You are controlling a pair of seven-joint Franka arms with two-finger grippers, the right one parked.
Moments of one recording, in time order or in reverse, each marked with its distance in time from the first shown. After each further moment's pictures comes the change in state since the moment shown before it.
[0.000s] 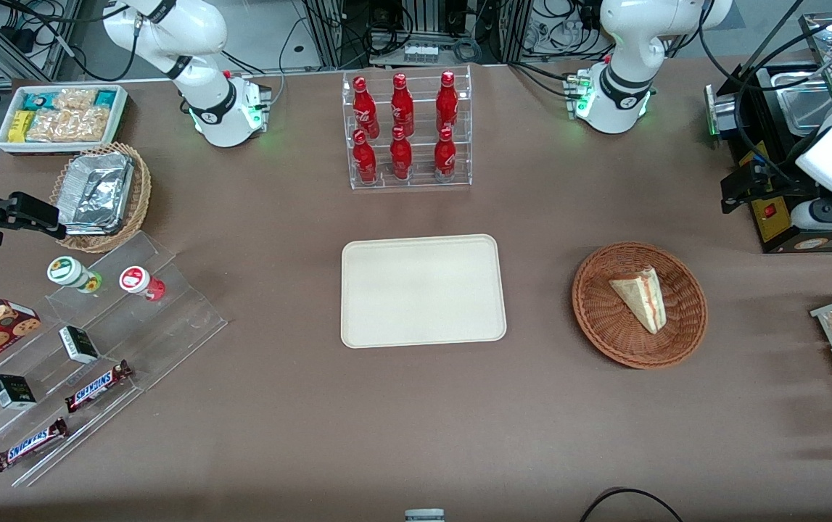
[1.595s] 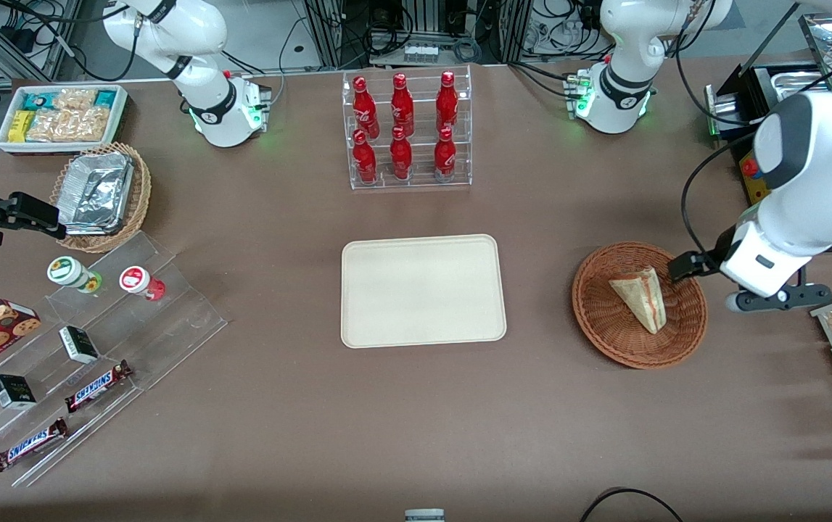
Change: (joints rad) arm -0.002 0.109 -0.003 -0.300 0.000 0.418 -0.228
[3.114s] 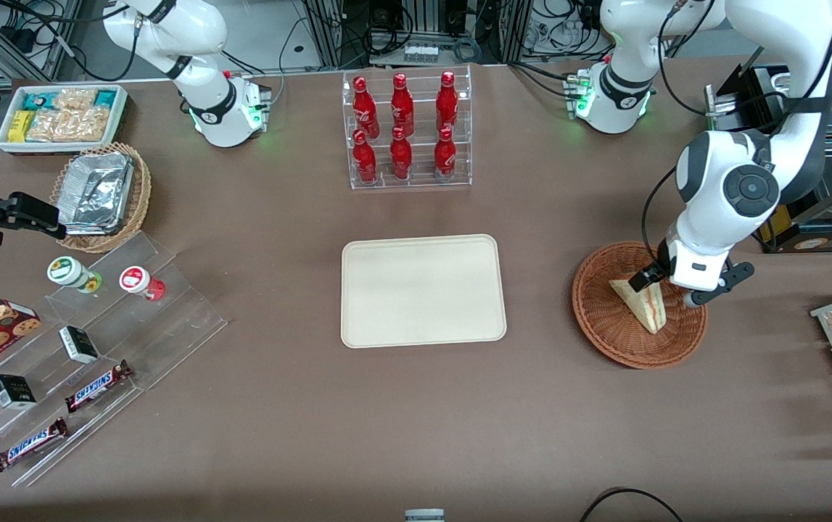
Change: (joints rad) arm -0.018 -0.023 -0.003 -0.443 0.084 0.457 -0.454
